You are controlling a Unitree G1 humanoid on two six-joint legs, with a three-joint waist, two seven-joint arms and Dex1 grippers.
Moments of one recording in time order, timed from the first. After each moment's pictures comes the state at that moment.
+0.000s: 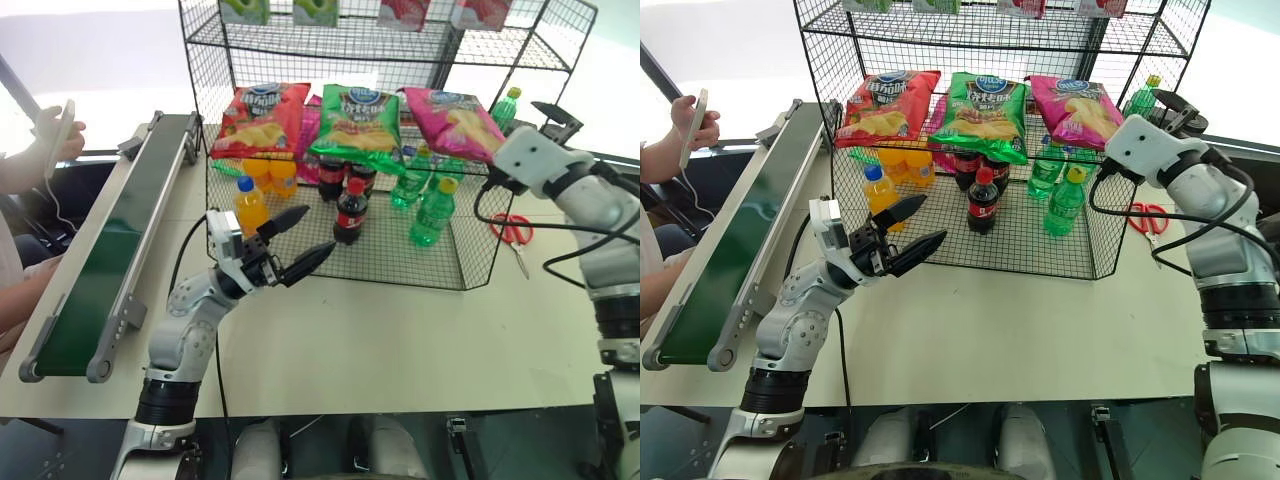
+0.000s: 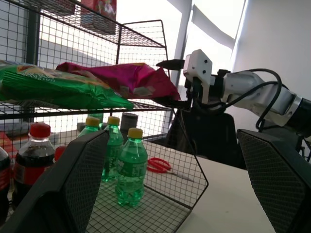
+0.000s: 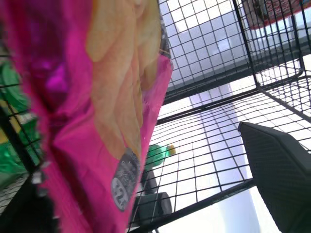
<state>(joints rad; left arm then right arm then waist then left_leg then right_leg) -0.28 0.23 0.01 -0.15 -0.62 0.17 -0.91 -0.64 -0.85 -0.07 0.22 -0.22 0.05 0.51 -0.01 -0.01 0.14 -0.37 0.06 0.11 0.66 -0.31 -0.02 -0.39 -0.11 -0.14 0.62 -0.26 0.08</state>
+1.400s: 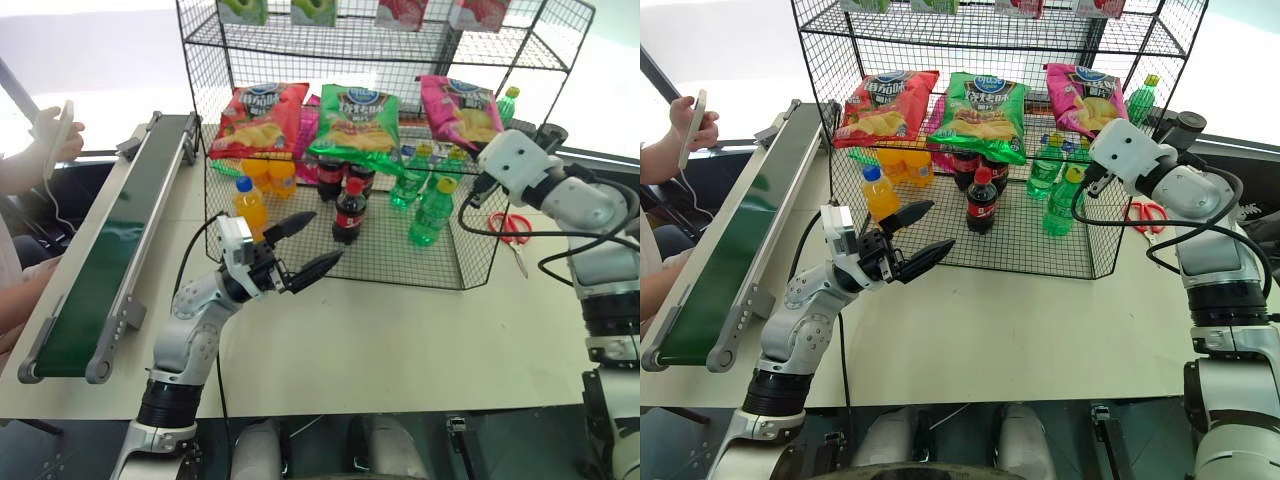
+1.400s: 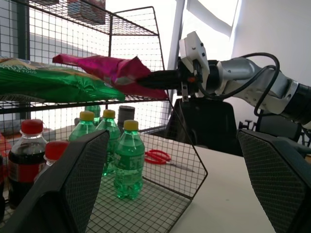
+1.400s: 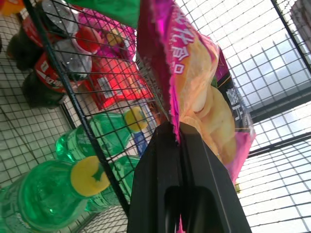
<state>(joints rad) -0.27 0.23 -0.03 -0.15 -0.56 0.14 -0.91 -0.66 -0.80 -0.01 0.28 -0.12 -0.06 0.59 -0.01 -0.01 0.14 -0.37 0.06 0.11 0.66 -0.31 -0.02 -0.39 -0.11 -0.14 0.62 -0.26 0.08</state>
